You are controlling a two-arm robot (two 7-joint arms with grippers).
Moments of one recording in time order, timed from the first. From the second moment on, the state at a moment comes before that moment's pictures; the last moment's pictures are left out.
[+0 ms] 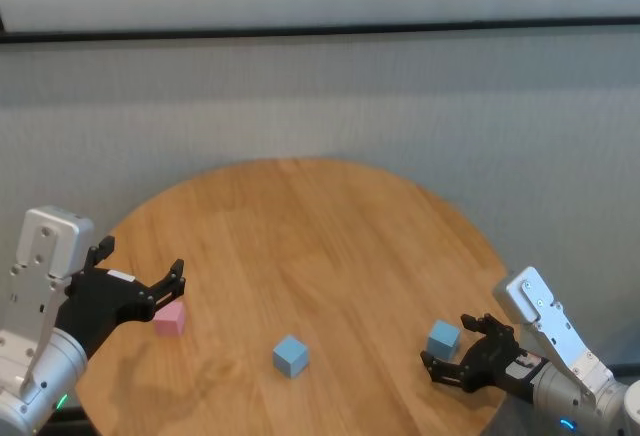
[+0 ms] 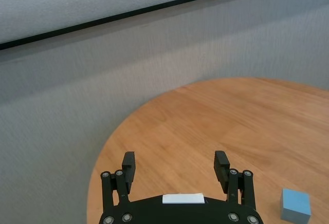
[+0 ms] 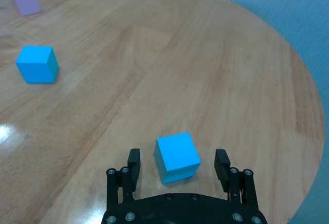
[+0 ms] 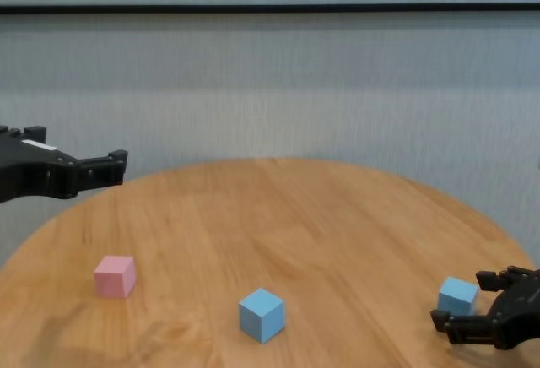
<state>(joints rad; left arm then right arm) 0.02 0.44 0.22 -1.80 -0.24 0.21 -0.05 0.27 0.52 -0.50 -1.29 0.26 0.14 0.36</state>
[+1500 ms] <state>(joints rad) 0.02 0.44 0.22 -1.80 -0.24 0.21 -0.05 0.25 0.49 -0.50 -1.47 0.23 0.20 0.34</state>
